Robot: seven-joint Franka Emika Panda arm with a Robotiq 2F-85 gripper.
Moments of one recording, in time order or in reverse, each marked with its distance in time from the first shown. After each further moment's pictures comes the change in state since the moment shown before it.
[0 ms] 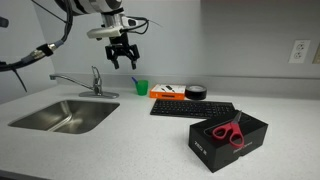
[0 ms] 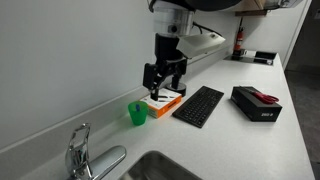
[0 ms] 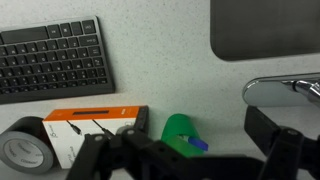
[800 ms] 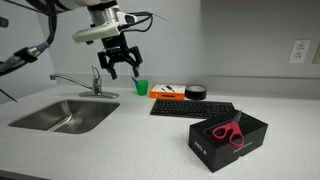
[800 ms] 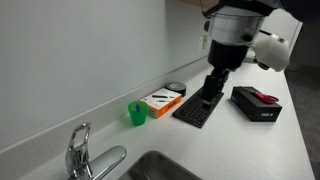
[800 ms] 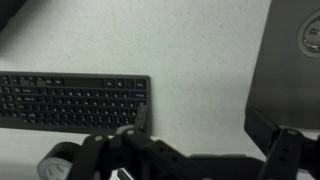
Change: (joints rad) arm -0.060 -0.338 0.000 -0.447 -0.063 0.096 -0.125
